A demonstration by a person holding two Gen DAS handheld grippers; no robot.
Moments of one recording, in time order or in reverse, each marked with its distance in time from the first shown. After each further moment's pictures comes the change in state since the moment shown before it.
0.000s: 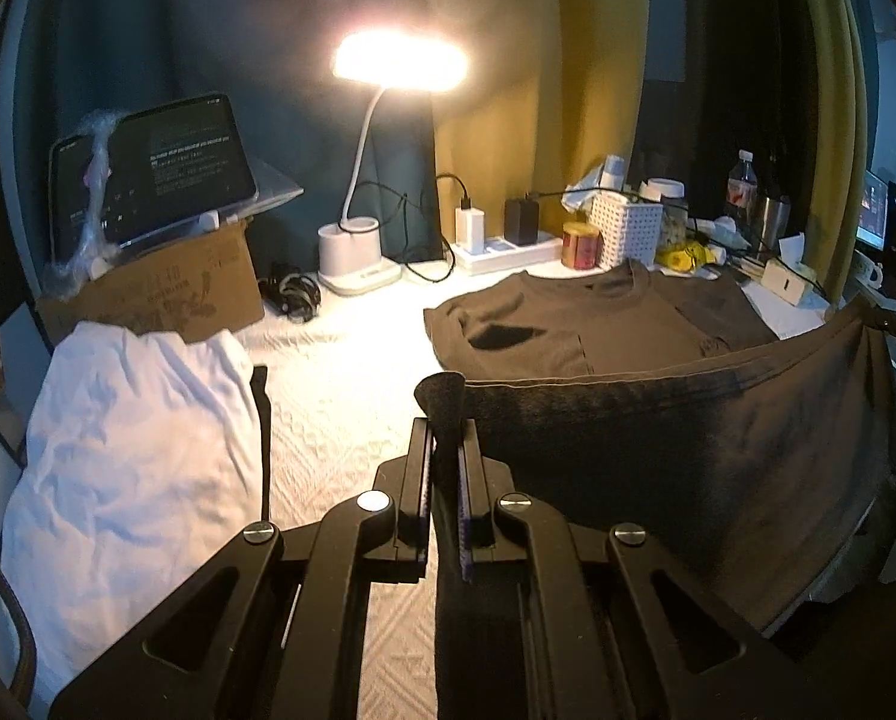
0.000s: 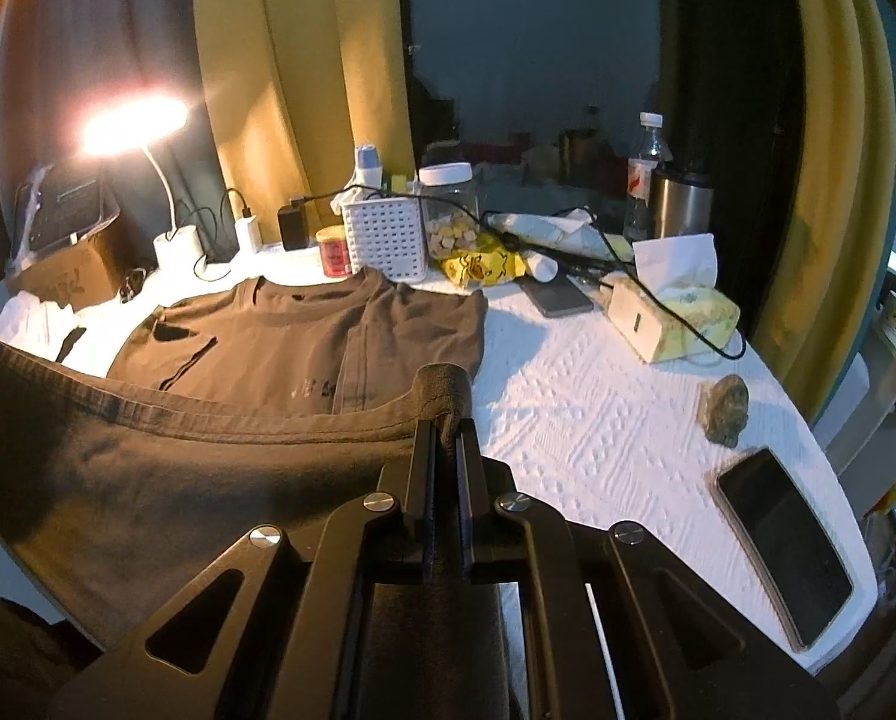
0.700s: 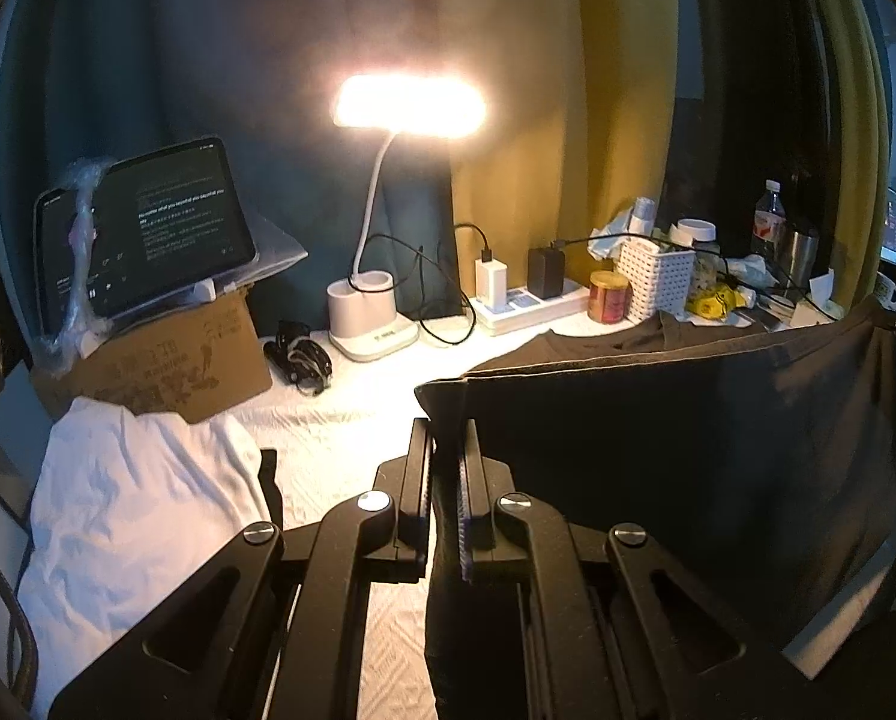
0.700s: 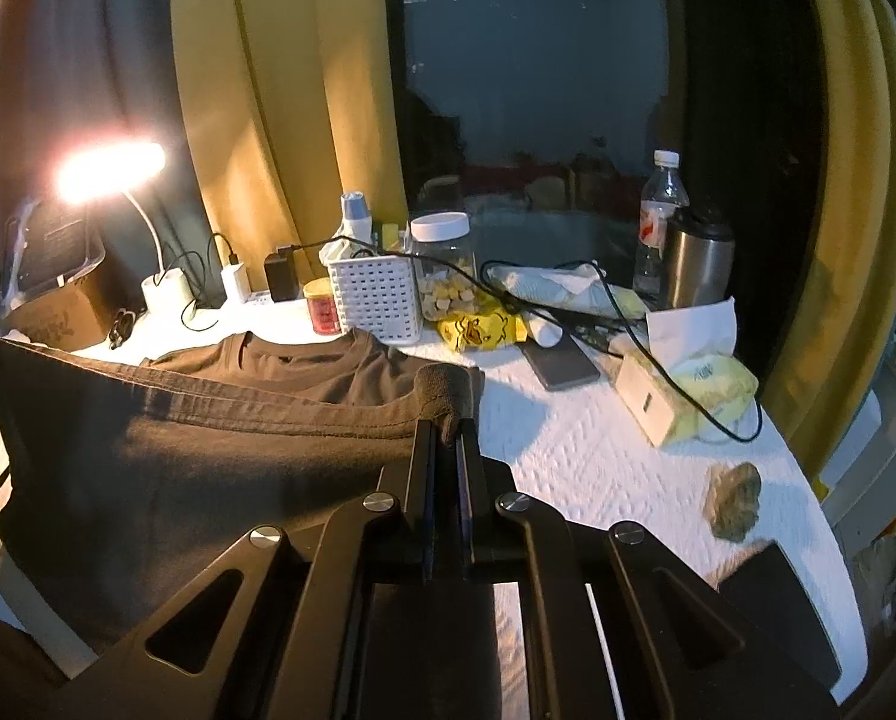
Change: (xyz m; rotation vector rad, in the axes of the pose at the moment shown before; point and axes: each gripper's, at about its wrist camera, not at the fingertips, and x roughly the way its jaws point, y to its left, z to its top) left arm 0.034 0.008 0.055 0.009 -0.056 0.039; right arm 0.035 -0.011 0.057 -0.004 -0.045 0.015
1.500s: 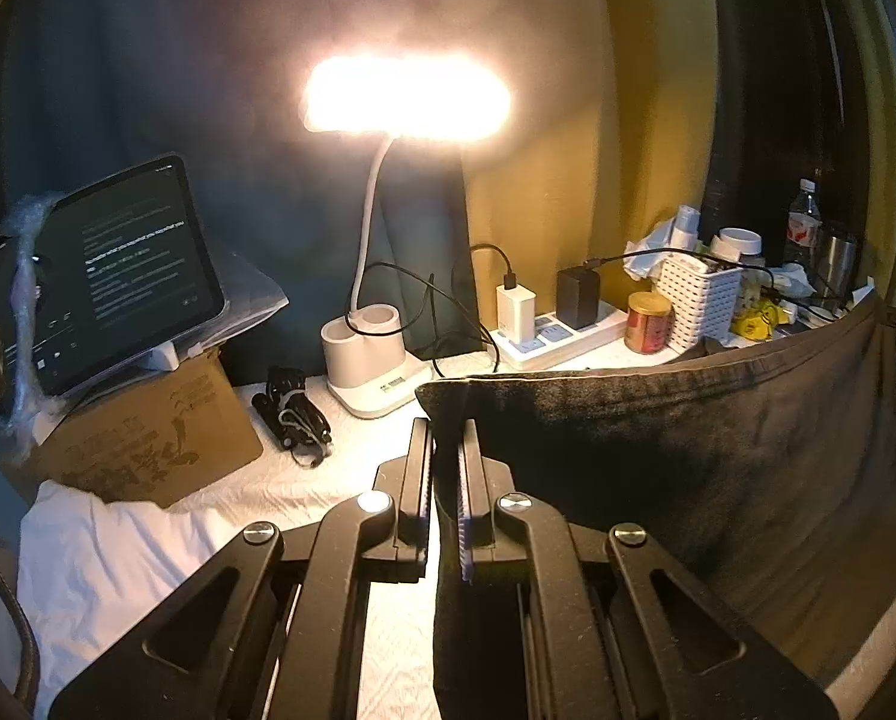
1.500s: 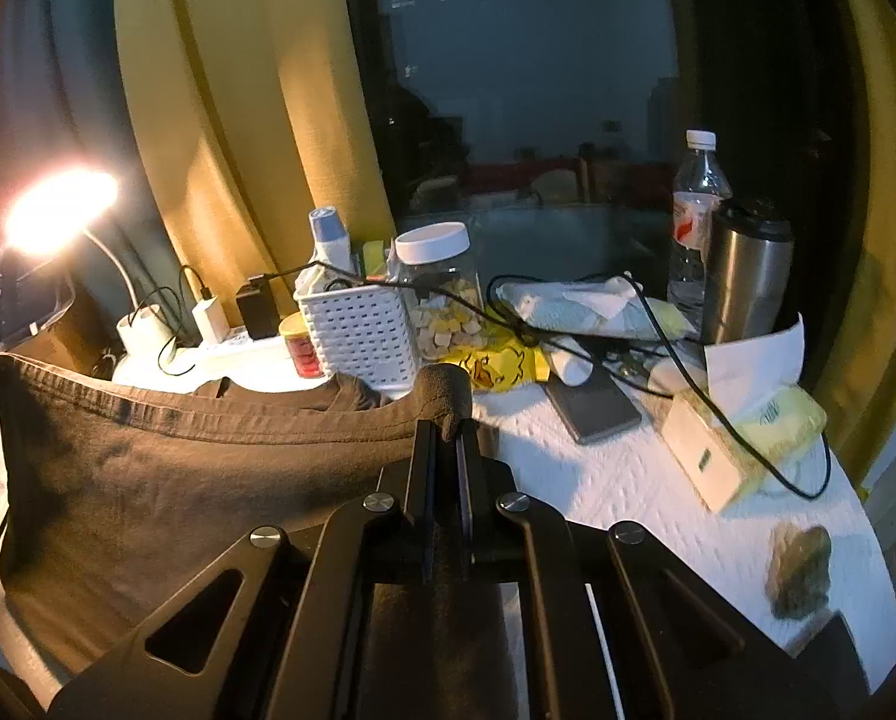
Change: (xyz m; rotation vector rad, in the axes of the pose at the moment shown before) left arm 0.077 0.013 0.046 0.036 0.000 0.016; right arm 0.082 -0.019 0.038 0.064 -0.011 0.033
